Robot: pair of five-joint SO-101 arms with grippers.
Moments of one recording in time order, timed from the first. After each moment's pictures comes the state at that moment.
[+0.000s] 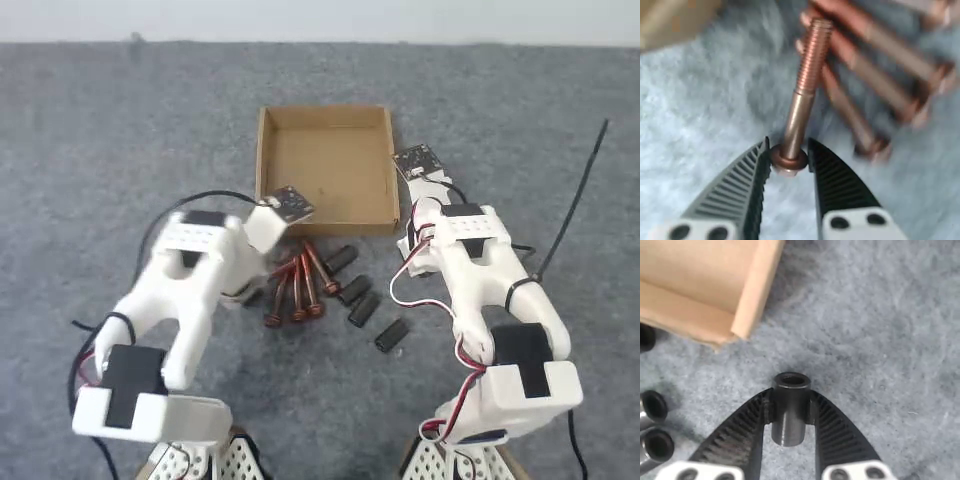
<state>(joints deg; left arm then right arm) -2.3 -1.8 39.3 68.2 -40.3 -8.4 5.3 32.9 46.8 16.0</state>
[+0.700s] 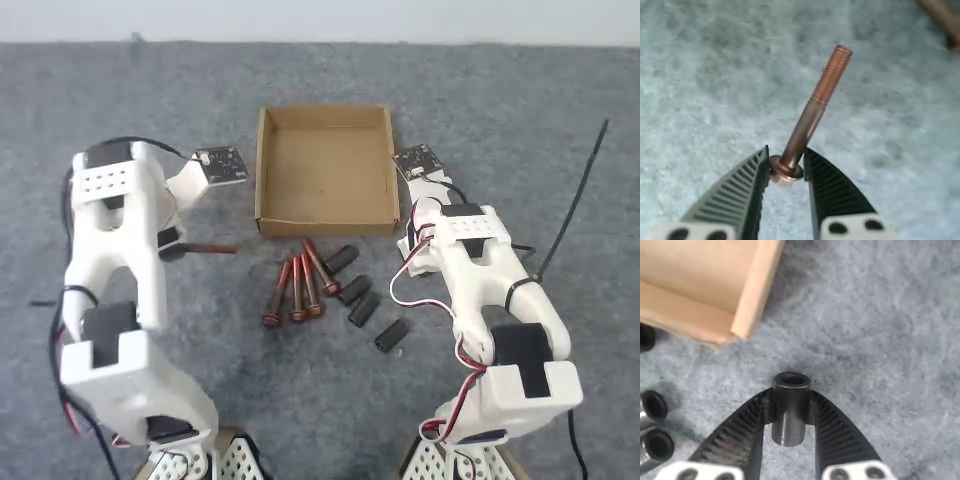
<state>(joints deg) -19.2 13.8 6.6 84.5 -71.5 -8.4 5.3 32.9 46.8 16.0</state>
